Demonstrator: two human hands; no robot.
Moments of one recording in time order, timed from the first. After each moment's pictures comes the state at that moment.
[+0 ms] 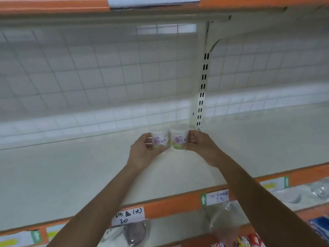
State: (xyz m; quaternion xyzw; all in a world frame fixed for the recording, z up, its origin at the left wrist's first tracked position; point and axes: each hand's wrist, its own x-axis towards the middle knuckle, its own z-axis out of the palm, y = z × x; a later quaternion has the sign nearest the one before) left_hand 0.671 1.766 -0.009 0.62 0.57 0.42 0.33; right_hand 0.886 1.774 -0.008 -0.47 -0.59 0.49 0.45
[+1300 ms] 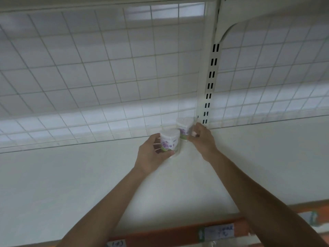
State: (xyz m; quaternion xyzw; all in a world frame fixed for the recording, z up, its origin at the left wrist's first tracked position) left_hand 0.716 1.827 -0.031 0.61 0.58 0.42 0.34; right_hand 0.899 1.882 -0.041 -0.60 -0.55 0.36 0.45
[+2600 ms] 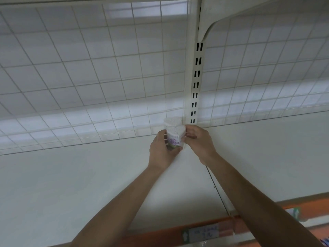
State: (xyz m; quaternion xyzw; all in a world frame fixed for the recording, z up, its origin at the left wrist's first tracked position) left_hand 0.787 1.854 -0.056 0.63 0.58 0.44 0.26; right_hand 0.922 1.852 -0.025 -0.54 -0.55 0.39 0.50
